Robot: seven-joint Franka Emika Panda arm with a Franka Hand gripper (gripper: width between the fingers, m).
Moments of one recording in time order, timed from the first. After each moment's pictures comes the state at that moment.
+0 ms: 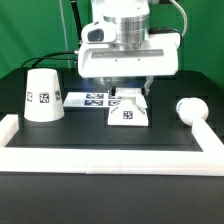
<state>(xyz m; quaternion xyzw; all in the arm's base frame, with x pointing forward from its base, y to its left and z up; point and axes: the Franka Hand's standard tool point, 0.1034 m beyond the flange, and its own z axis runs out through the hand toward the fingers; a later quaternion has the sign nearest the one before) 0.457 0.028 0.052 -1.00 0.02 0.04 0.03</state>
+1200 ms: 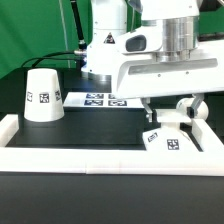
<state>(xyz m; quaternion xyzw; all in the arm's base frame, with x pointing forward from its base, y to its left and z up) 0.583 0.092 0.054 -1.00 -0.01 -0.03 0.05</state>
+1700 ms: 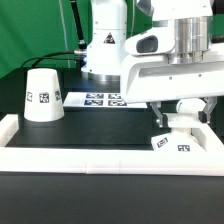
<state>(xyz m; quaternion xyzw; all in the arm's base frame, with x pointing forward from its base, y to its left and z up) 0.605 0.101 0.054 -1.00 -0.01 -0.05 0.05</state>
